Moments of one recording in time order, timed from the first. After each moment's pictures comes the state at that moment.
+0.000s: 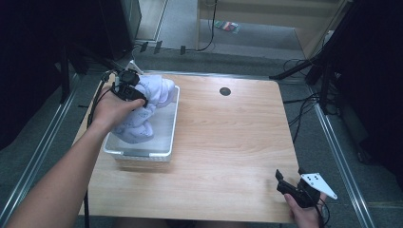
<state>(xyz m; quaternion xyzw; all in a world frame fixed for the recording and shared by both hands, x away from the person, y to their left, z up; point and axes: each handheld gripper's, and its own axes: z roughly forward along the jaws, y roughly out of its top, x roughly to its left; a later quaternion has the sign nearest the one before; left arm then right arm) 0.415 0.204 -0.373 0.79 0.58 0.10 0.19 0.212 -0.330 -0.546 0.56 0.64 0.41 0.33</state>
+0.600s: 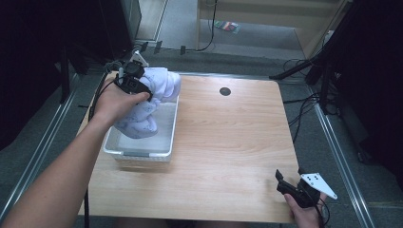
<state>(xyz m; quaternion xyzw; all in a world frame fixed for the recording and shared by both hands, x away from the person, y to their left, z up) 0.412 0.185 -0.341 0.79 0.56 0.11 0.19 0.212 -0.330 -0.546 0.56 0.64 0.41 0.33</state>
